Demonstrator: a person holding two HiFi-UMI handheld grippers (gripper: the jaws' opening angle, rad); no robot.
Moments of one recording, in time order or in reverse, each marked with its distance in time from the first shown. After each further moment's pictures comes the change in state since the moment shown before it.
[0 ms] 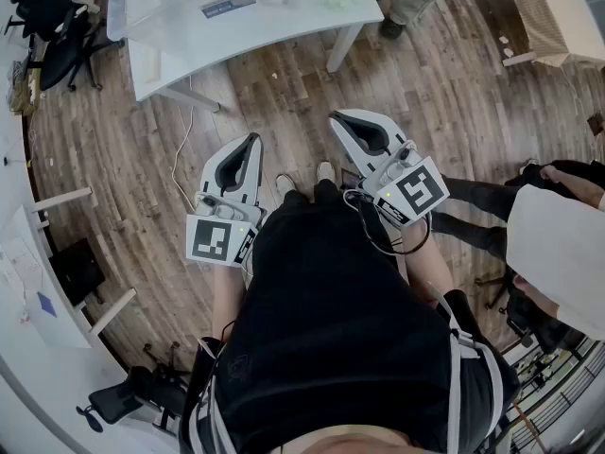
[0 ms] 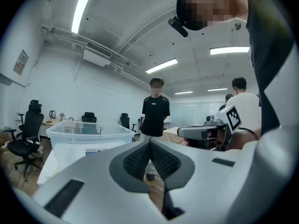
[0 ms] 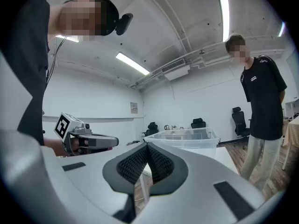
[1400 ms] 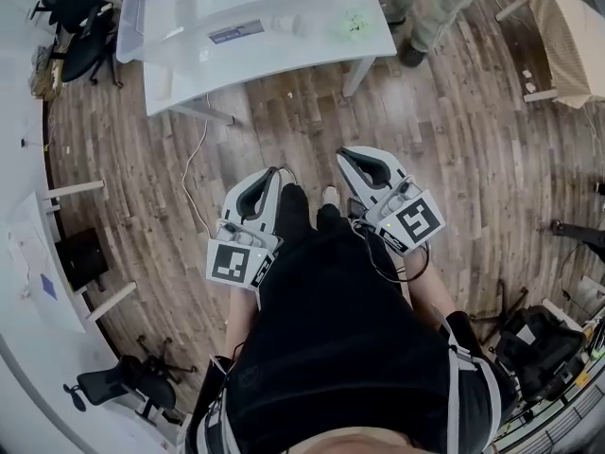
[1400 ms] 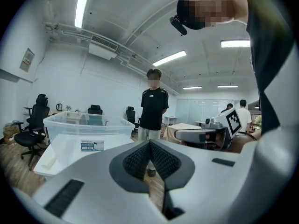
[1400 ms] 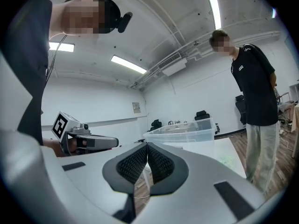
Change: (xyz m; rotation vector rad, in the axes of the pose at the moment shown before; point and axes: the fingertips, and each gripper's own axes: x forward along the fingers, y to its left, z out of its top) left arm 0.071 -0.026 -0.018 -0.057 0.071 0.088; right arm -0.009 -0.073 -0.027 0.093 0.017 0.077
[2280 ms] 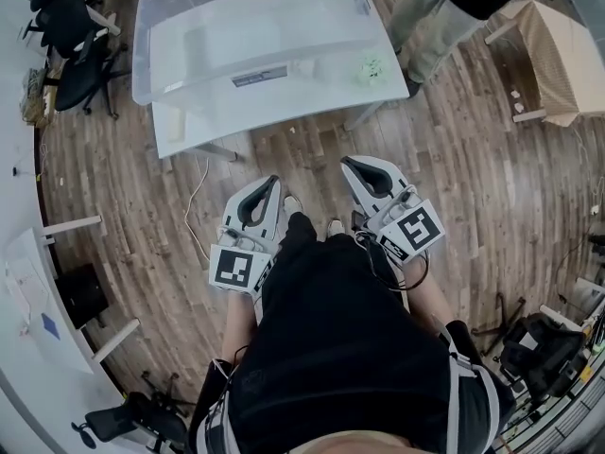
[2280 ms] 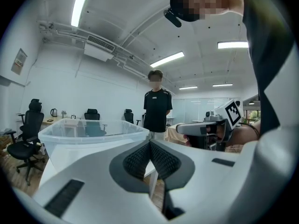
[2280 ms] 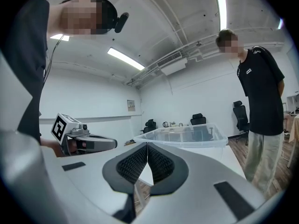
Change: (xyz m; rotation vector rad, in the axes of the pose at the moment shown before) left arm 0.032 0.135 0.030 0.059 -0.014 -0.055; right arm 0.127 -0.026 0.028 -0.048 0.017 -0.080
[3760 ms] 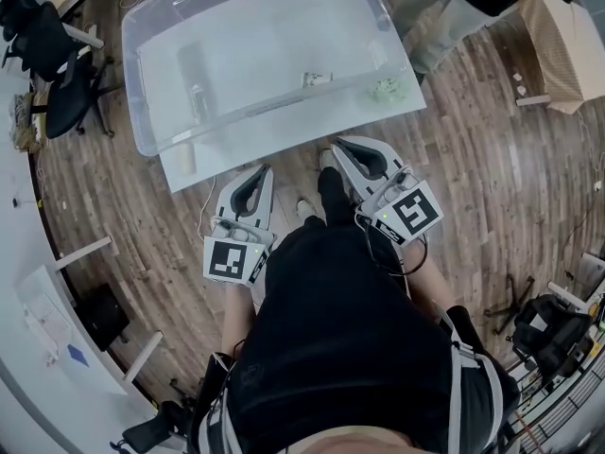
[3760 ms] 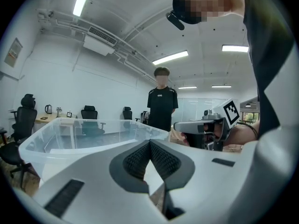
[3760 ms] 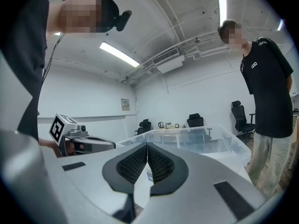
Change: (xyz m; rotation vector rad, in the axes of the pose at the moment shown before) left arm 0.077 0.138 0.019 -0.013 0.023 -0.056; right arm 0.146 -0.066 0.021 0.003 0.000 -0.049
